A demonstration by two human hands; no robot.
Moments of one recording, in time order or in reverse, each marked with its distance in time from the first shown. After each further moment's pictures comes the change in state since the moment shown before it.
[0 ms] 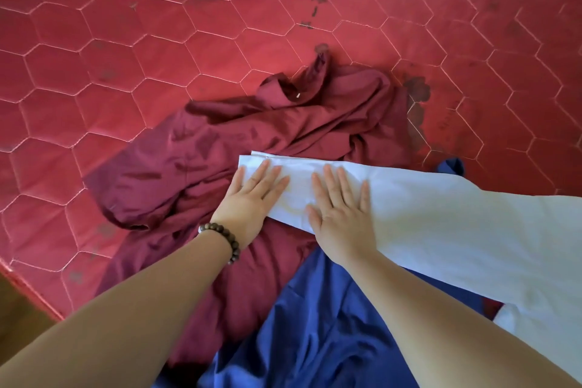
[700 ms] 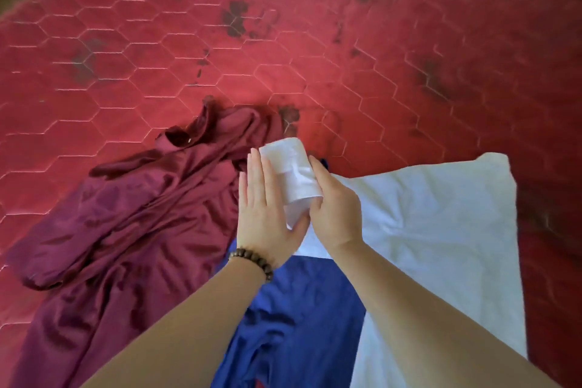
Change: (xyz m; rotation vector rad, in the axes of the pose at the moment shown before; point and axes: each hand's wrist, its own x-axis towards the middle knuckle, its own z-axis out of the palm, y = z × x) left_hand 0.043 0.227 -0.106 -0.425 0.501 -0.070; right_hand -0.082 0.123 -0.131 0.710 0.429 0.367
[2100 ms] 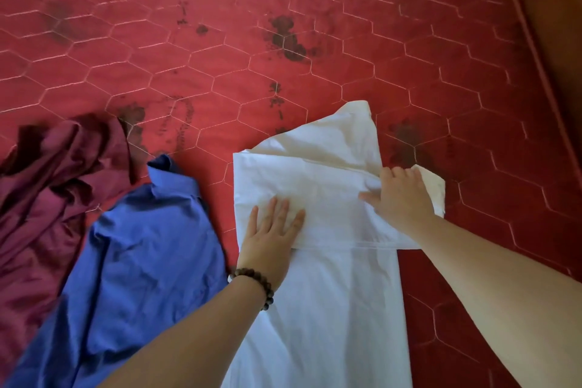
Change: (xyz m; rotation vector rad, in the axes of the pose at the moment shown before) left_hand -0.044 0.162 0.211 0.491 -0.573 0.383; right_hand -0.033 0.323 -0.219 -0.882 -0.289 0.325
